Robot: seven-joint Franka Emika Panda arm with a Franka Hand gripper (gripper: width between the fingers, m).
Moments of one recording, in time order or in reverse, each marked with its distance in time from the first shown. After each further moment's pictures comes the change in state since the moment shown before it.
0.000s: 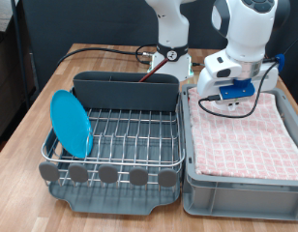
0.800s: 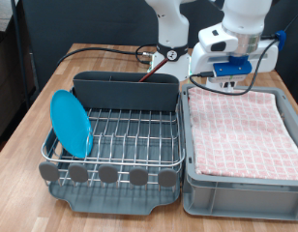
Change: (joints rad) arm -0.029 -0.134 -0.067 0.106 -0.144 -0.200 0.067
